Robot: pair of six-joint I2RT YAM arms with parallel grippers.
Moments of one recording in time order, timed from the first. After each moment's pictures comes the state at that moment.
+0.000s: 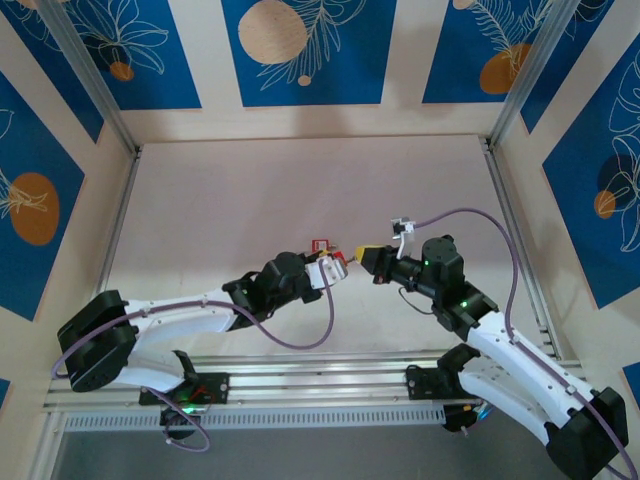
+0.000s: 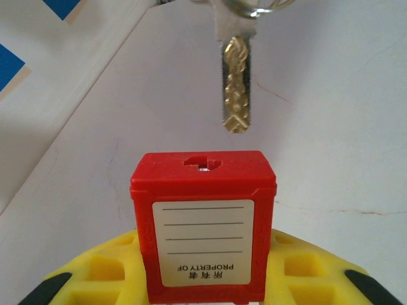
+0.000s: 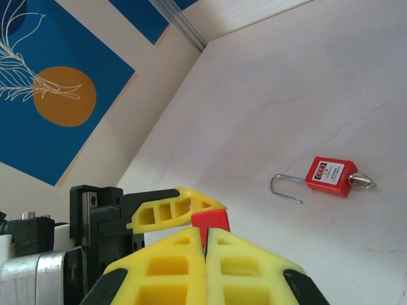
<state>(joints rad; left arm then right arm) -1.03 1.34 0.69 0.22 -0.18 0.44 0.56 0.75 0.51 -0.02 -0.33 0.63</state>
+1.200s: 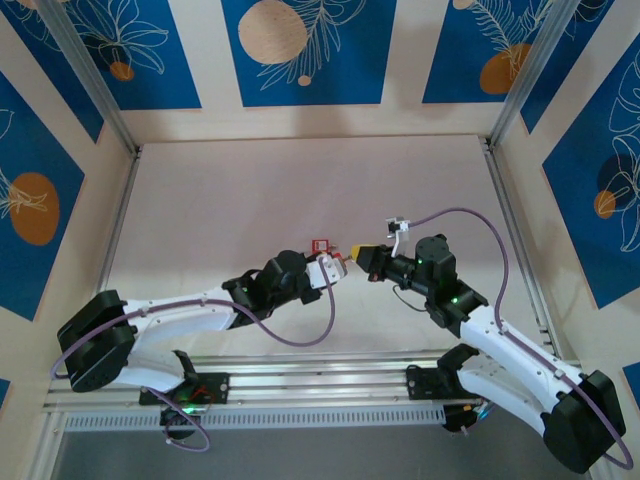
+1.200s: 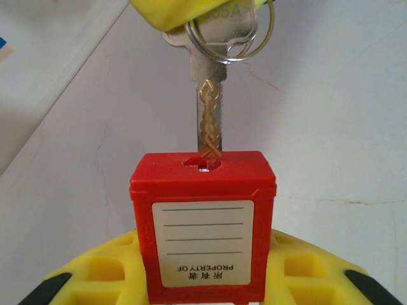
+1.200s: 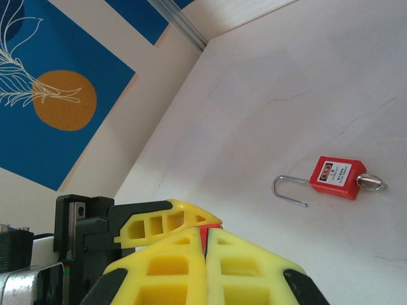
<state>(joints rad) -1.03 1.34 0.71 0.16 -0.16 0.40 0.56 0.83 0.47 0.11 -0.35 0.67</state>
